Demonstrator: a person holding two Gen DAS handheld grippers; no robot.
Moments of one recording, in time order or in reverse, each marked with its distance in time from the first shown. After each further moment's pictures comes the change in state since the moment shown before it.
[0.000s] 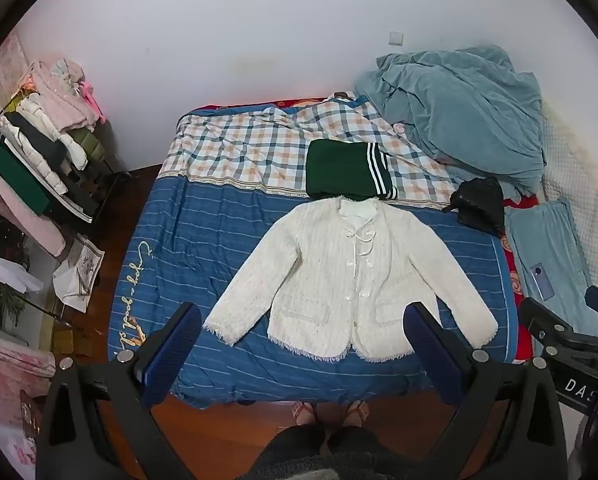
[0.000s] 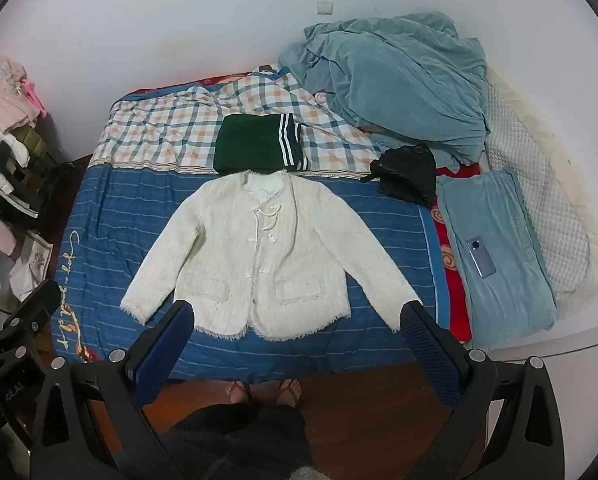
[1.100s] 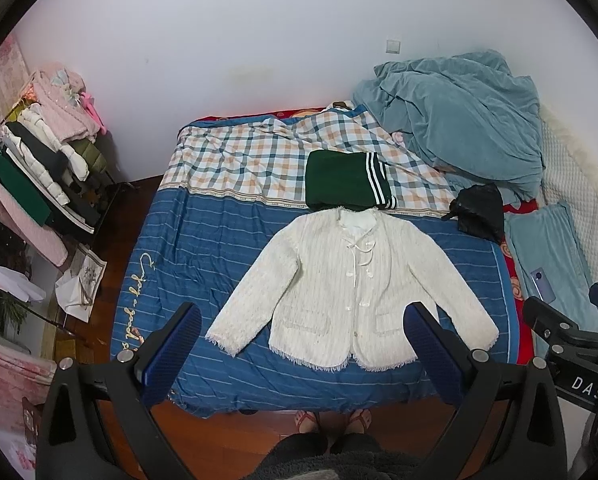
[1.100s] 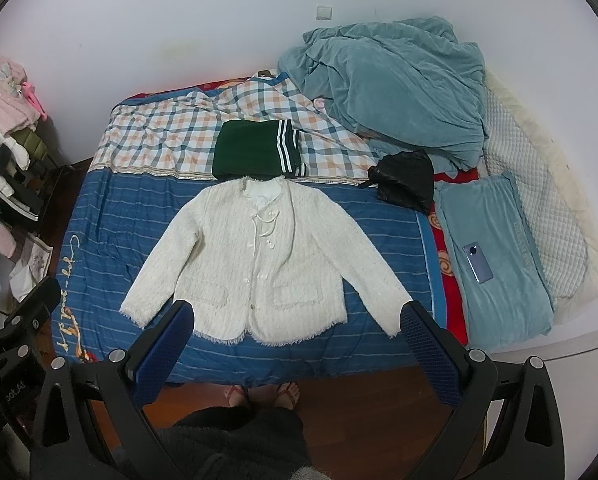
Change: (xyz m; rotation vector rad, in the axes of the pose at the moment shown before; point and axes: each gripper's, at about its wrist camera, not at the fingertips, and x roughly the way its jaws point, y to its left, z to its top) left arm -0.004 -0.003 0.020 0.011 -0.022 0.010; right arm -0.010 -0.006 0.009 0.002 -0.011 -0.009
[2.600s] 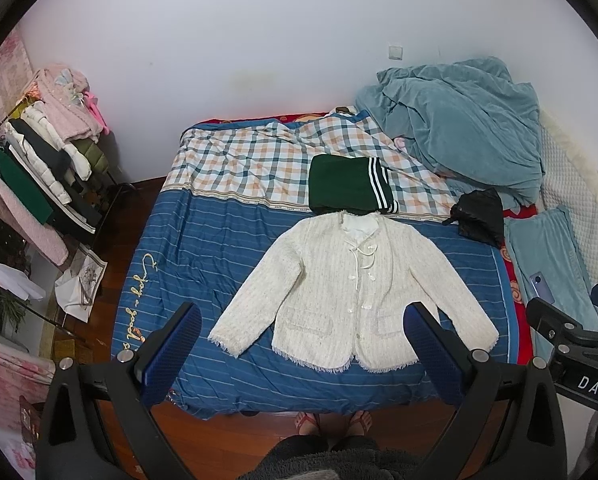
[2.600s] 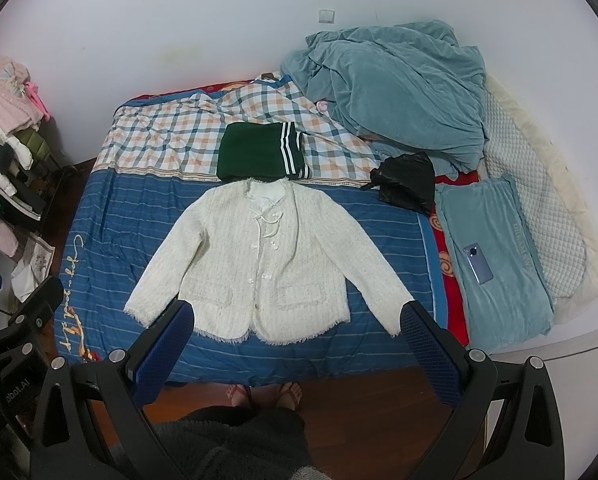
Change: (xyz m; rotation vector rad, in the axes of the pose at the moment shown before) left arm -0.005 0.004 0.003 -0.002 -0.011 -0.001; right arm -0.008 0.005 0.005 -0.005 -0.002 -0.002
